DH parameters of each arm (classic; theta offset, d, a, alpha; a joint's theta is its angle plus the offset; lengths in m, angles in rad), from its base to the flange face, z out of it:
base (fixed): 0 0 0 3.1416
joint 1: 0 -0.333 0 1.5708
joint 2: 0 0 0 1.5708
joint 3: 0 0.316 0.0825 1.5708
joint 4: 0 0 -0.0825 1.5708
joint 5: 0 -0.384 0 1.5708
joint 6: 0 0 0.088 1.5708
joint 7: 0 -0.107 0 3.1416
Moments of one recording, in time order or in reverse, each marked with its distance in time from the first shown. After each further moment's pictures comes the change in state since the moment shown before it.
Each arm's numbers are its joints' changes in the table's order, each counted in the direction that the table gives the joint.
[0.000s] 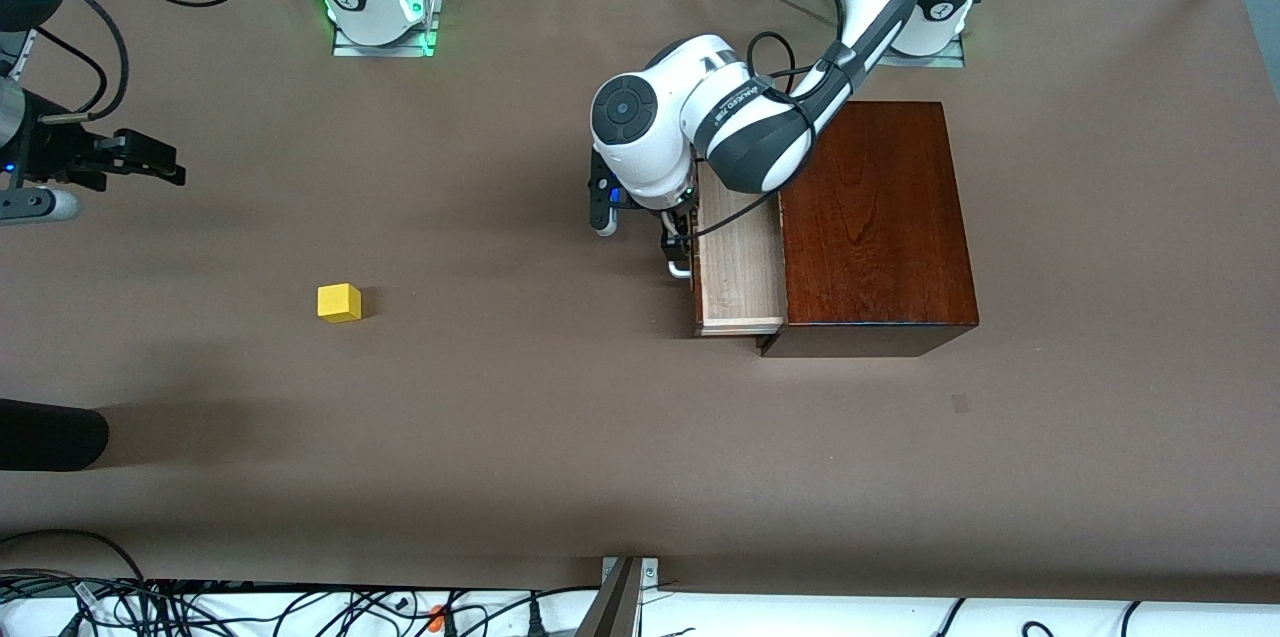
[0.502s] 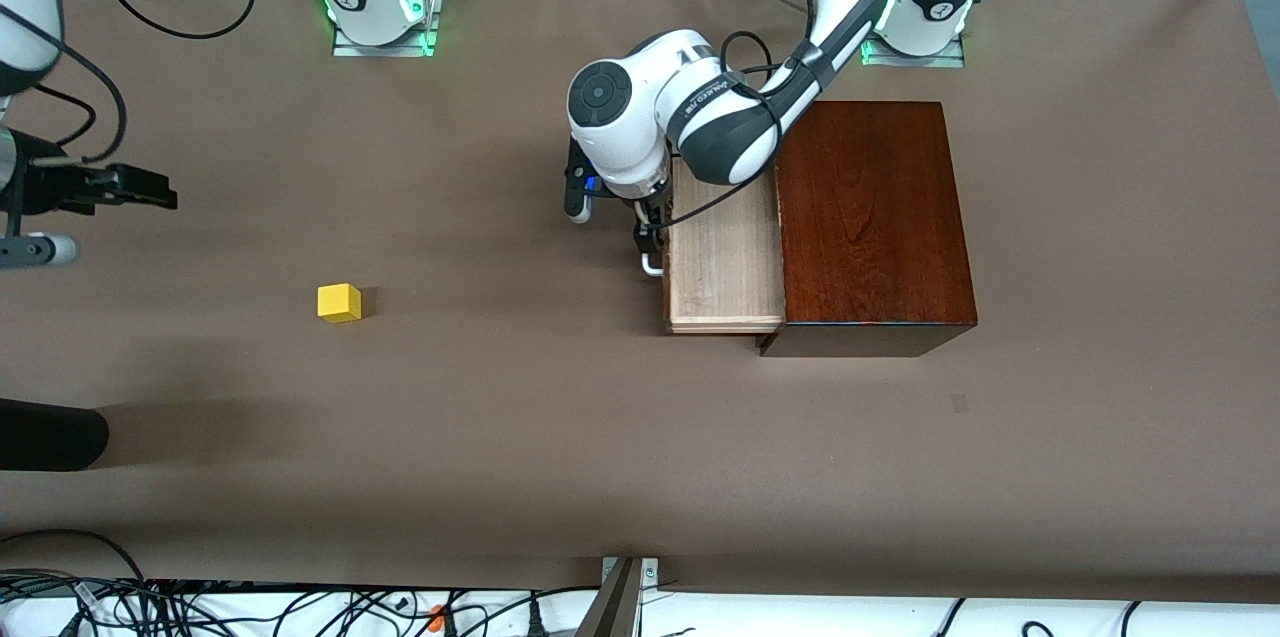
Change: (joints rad) left arm 0.056 0.031 0.013 0.013 -0.004 -0.053 0.010; right arm -0.275 0.185 -0.314 0.254 -0.041 0.170 0.057
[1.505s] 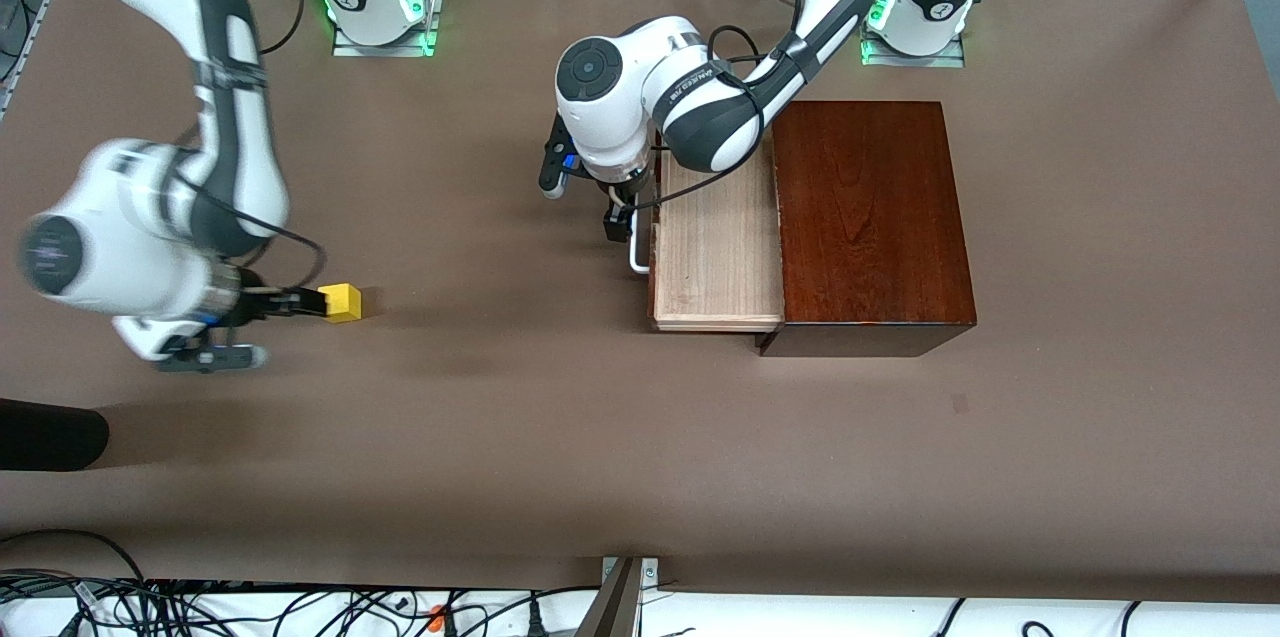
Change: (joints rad) left arm 0.014 0.003 -0.035 -0.017 0.000 -0.108 -0.091; right arm -0.257 0.301 -0.237 -0.124 -0.327 -0.401 0.010
